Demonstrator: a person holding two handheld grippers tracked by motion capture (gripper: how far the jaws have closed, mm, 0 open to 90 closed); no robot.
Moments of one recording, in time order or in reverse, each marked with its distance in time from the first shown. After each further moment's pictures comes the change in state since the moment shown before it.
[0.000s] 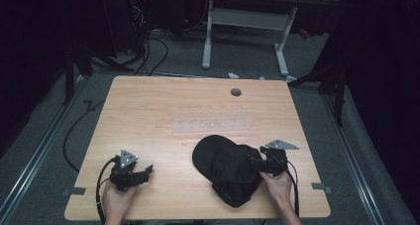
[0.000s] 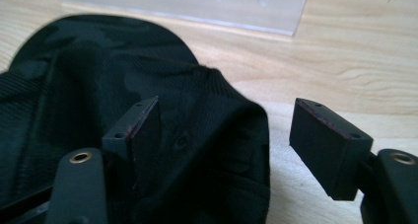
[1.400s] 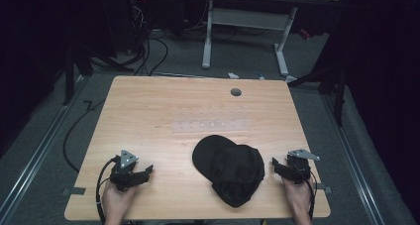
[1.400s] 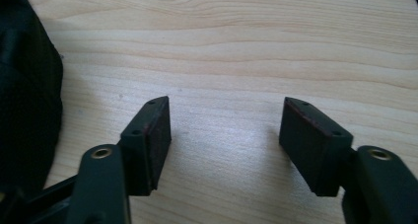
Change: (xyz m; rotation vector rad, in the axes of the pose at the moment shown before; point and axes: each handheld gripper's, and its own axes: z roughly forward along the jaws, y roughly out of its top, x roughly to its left) left arm 0.000 0.000 0.000 0.006 -0.009 0.004; right arm -0.053 -0.041 -0.029 0.030 -0.294 0.070
